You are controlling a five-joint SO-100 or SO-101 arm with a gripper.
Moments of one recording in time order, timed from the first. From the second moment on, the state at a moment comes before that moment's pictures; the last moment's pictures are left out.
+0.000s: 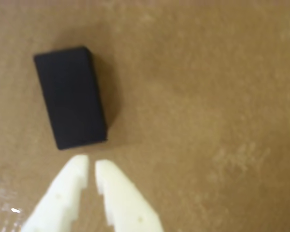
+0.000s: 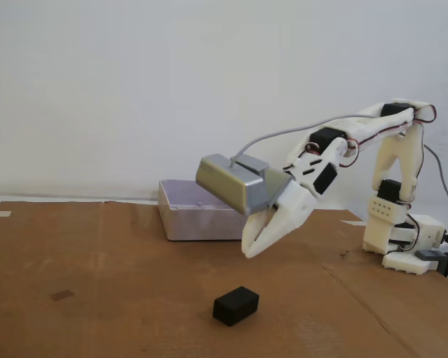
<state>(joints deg) -20.4 80.3 99.2 27.9 2.3</state>
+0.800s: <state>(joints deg) -22.9 68.1 80.6 40.8 2.3</state>
